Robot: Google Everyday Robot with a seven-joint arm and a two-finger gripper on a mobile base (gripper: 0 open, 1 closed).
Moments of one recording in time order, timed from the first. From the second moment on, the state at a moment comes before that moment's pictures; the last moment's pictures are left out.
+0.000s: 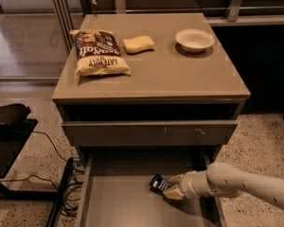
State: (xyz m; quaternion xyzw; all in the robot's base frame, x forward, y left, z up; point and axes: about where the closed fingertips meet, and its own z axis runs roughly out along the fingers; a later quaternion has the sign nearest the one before) arm 0.480 -0.121 0.385 -0.45 0.82 0.24 0.26
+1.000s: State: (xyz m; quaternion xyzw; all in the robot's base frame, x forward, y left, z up) arm 0.478 -0.114 0.362 -0.44 0.82 0.25 0.25
